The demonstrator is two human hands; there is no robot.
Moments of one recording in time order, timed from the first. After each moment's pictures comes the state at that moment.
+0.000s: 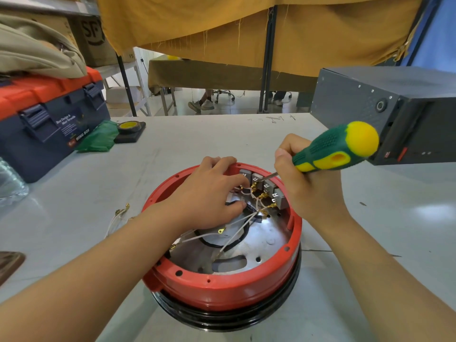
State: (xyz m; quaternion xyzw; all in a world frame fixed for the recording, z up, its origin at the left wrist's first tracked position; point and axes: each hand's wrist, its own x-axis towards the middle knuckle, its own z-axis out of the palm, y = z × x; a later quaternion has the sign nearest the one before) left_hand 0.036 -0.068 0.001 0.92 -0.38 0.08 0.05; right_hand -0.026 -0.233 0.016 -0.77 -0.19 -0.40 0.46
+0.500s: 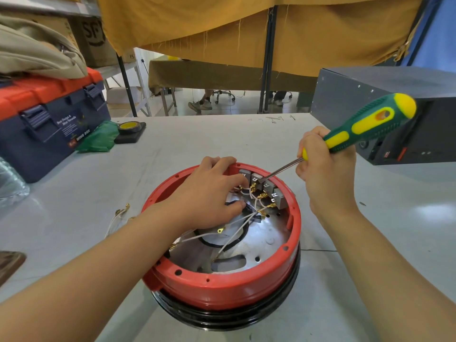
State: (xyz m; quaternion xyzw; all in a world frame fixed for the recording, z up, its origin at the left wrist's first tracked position) left_hand 0.036 -0.068 0.002 0.92 -0.38 0.08 0.05; right_hand -0.010 -0.247 0.017 -0.64 -0.01 -0.39 0.66
